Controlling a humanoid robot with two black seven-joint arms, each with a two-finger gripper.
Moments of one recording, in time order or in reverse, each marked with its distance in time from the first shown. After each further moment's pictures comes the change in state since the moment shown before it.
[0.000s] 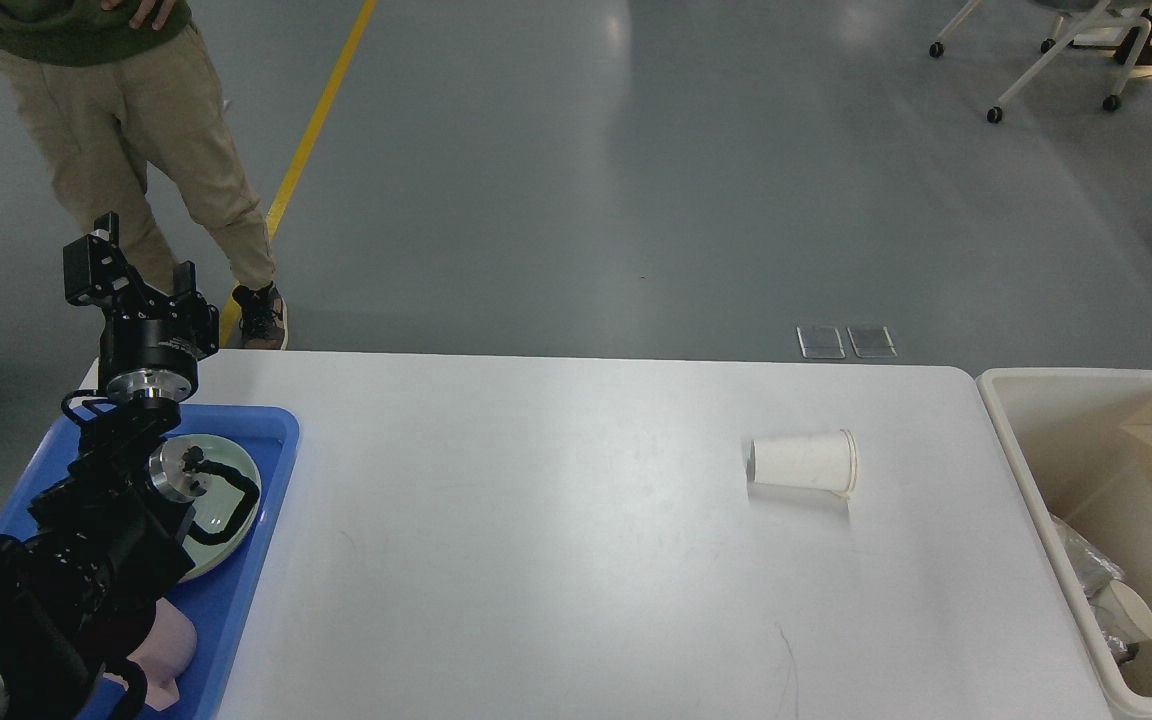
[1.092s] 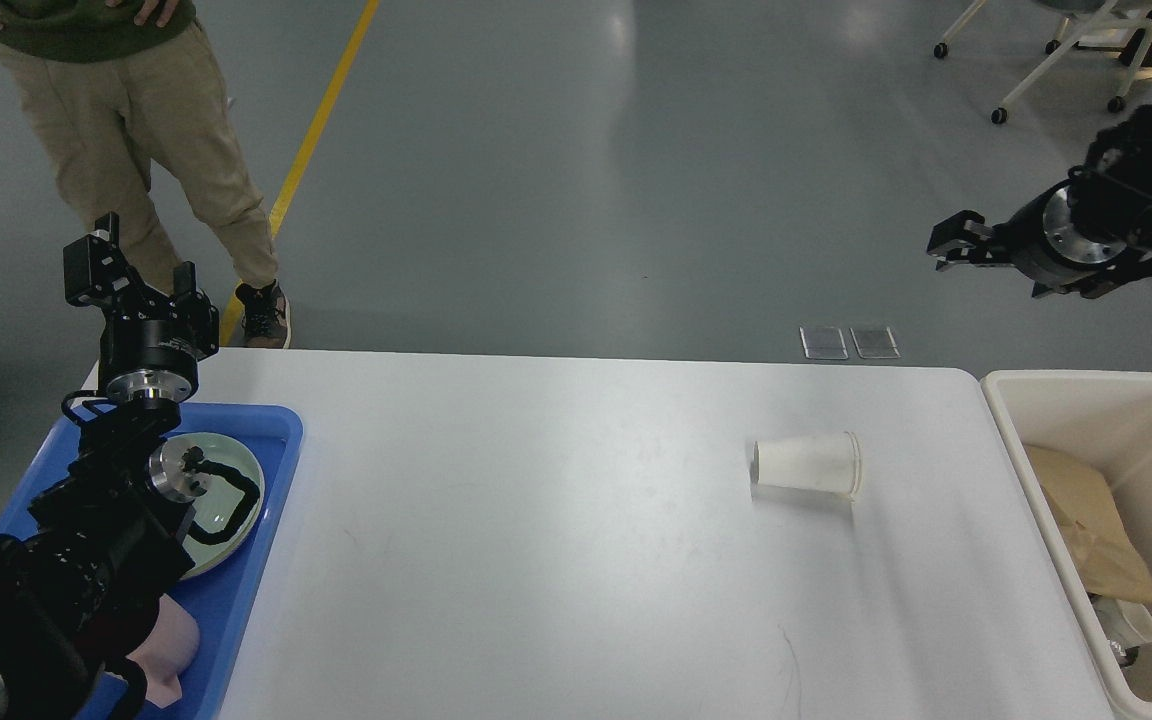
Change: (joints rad) left arm 0.000 0.000 0.000 0.000 0.000 0.000 0.000; right arm 0.522 0.381 -0.189 0.197 0.014 0.463 0.005
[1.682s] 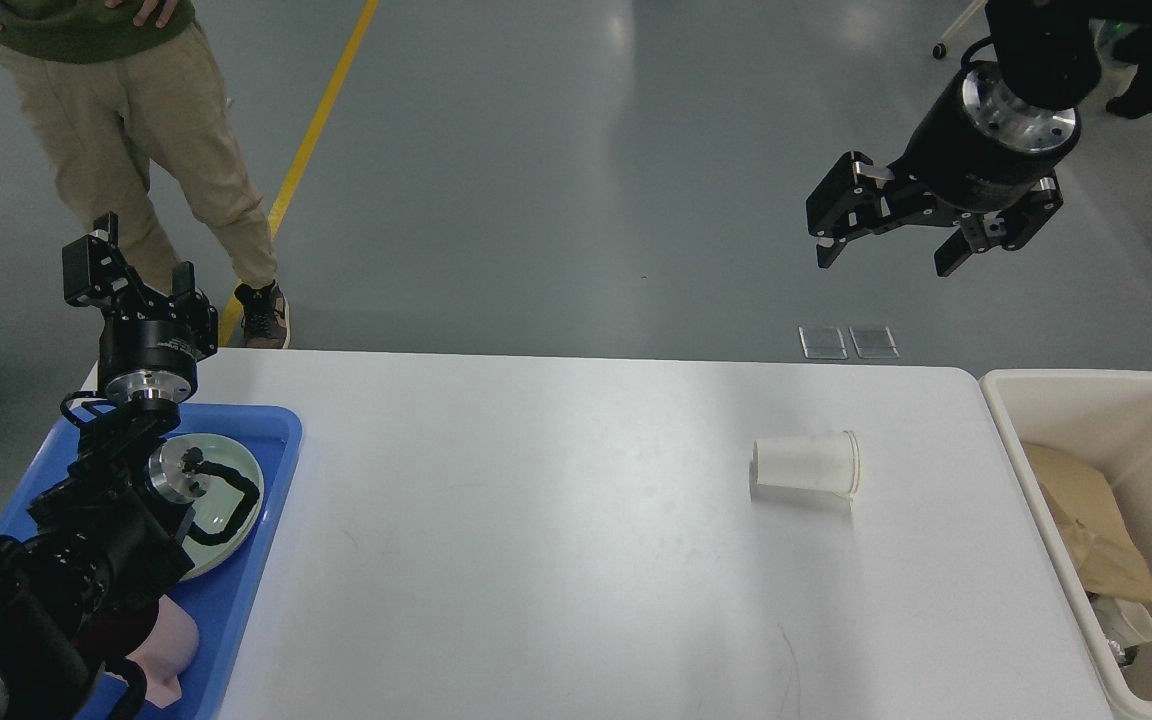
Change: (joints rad) left arm 0.000 0.000 0.000 0.000 -0.001 0.000 0.000; right arm 0.575 0.116 -0.005 0.461 -0.002 0.328 -0.003
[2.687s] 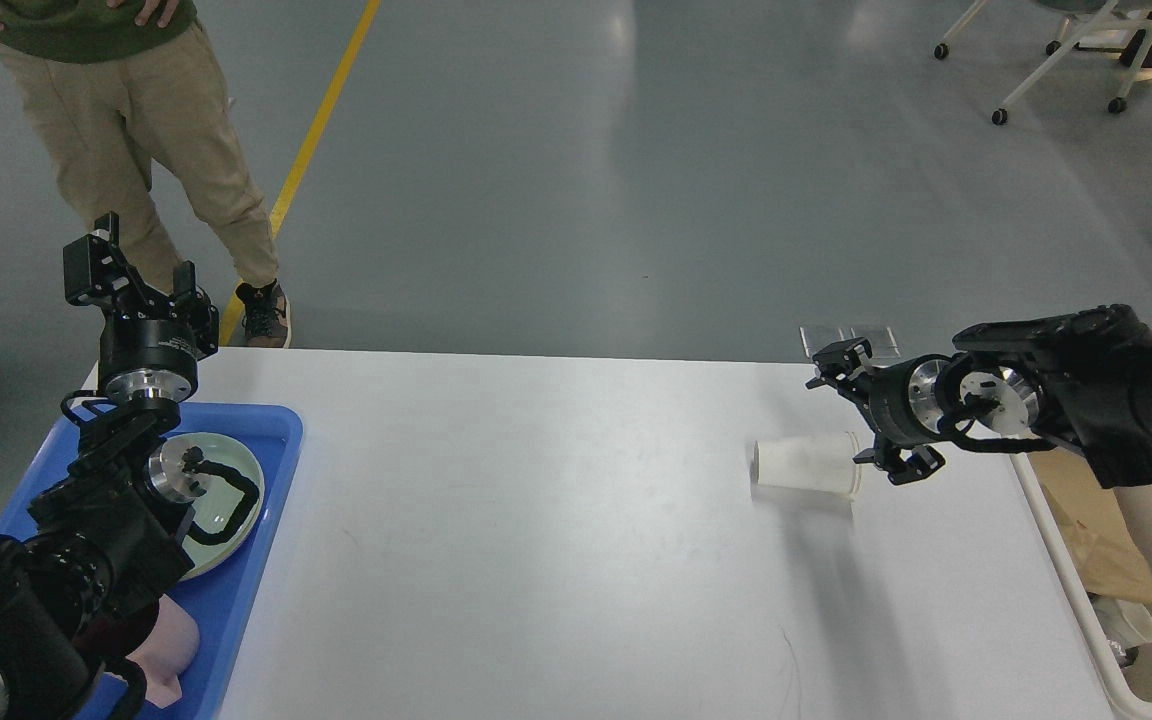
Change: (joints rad) left arm 0.000 0.000 0.000 0.000 0.001 0.000 0.000; right arm -0.940 -0.088 0.248 -0.310 0.644 -0.719 -0.010
